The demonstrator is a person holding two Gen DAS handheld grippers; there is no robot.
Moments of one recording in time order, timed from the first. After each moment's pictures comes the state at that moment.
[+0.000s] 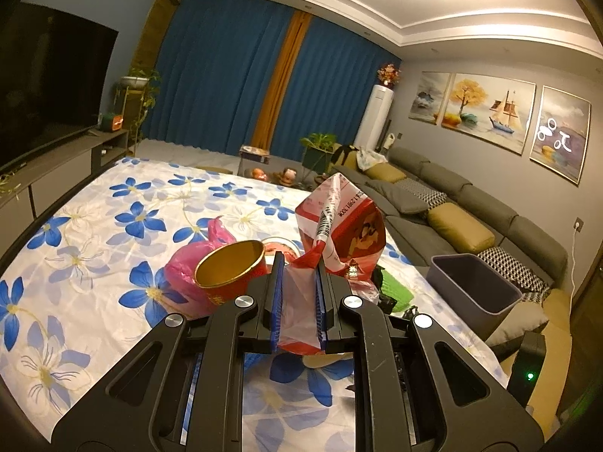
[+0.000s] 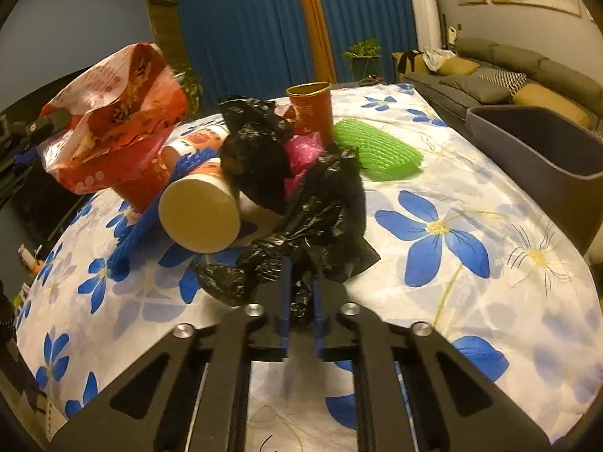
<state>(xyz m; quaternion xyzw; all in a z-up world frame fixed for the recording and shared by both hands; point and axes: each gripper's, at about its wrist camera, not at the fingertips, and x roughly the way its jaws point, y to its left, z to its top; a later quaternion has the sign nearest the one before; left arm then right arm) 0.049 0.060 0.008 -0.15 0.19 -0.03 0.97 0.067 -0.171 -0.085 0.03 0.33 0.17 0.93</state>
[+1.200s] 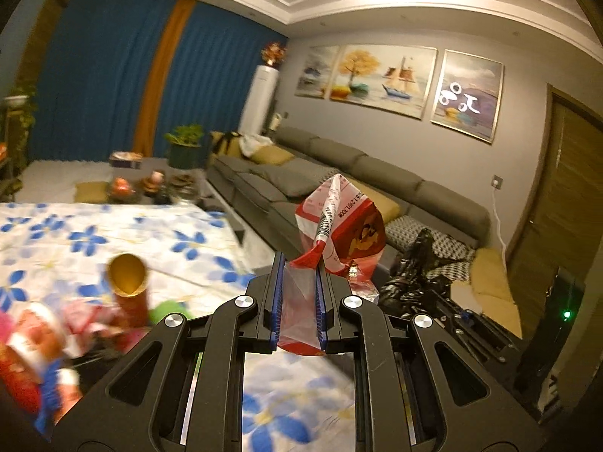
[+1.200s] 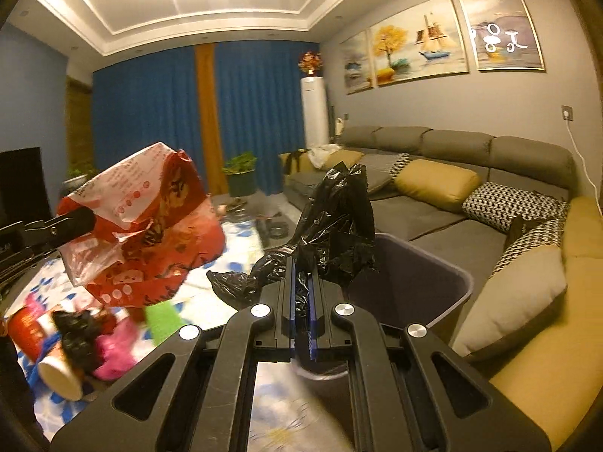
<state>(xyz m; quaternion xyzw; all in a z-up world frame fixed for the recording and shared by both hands) 0.181 -0.152 0.043 -0.11 0.19 -0.26 0.94 0.120 -0.365 0.010 0.05 0.16 -0.06 0.98</state>
